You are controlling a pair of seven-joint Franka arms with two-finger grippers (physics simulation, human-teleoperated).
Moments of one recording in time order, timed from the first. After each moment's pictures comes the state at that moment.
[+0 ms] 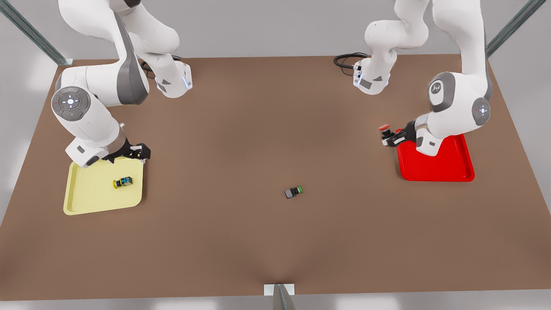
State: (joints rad) left arm -0.01 -0.07 0.02 -2.08 -0.35 1.78 -0.43; right arm -0.13 0.15 0.35 -1.51 -0.19 1.61 0.17
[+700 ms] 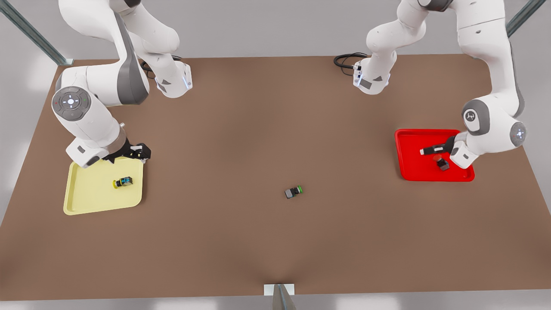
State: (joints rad) left arm 0.33 0.14 -0.14 -1.94 -0.11 1.78 0.11; right arm -0.13 0.15 0.35 -1.51 -0.19 1.61 0.17
